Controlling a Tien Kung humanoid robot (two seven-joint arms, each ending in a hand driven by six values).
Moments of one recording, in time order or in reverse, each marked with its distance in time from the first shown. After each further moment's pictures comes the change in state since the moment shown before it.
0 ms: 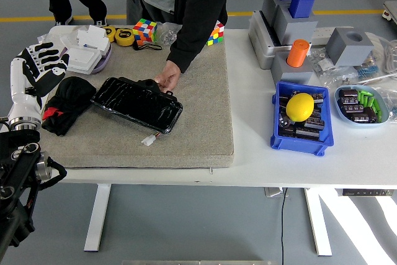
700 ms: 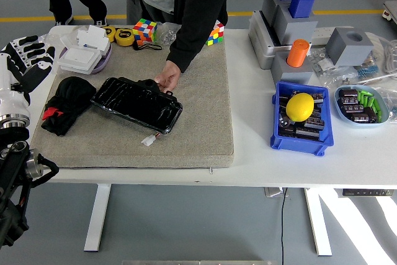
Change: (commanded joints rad) left arm 0.005 0.017 -0.038 -0.050 -0.009 -0.004 0.003; right arm 0.014 -0.014 0.032 -0.025 -0.036 -0.003 0.004
